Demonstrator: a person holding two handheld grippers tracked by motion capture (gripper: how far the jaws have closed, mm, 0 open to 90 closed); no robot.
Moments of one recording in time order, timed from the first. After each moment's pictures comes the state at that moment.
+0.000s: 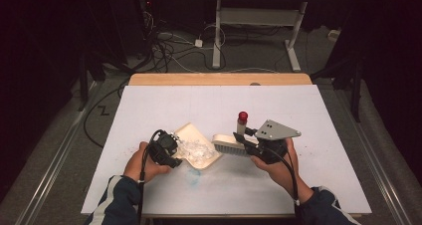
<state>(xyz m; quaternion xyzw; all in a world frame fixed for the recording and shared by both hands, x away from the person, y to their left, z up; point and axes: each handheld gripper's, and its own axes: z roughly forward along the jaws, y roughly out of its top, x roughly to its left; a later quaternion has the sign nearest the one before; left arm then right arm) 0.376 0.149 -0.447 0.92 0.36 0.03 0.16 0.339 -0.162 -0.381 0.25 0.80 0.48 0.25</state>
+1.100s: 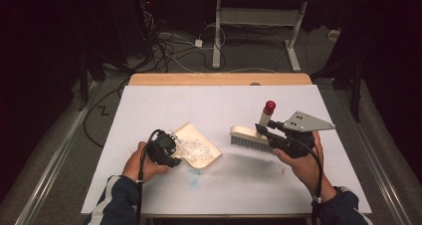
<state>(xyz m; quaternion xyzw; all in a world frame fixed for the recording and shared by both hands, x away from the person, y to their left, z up) 0.375 0.153 -0.446 0.92 0.36 0.03 0.16 0.339 -0.212 -0.353 0.29 0.78 0.49 0.26</state>
